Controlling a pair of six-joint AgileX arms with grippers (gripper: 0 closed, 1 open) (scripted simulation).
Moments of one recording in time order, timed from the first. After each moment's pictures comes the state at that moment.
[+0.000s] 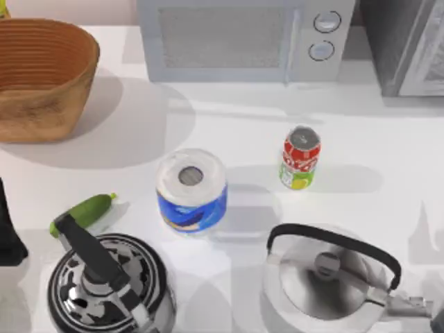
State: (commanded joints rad) left arm 0.00 0.00 0.00 0.00 0.00 0.00; right arm 0.00 0.00 0.00 0.00 0.00 0.00
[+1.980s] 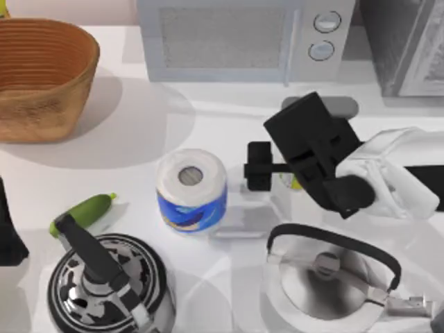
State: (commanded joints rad) left arm 0.00 0.00 0.00 0.00 0.00 0.00; right arm 0.71 1.82 1.00 -0.12 0.49 0.57
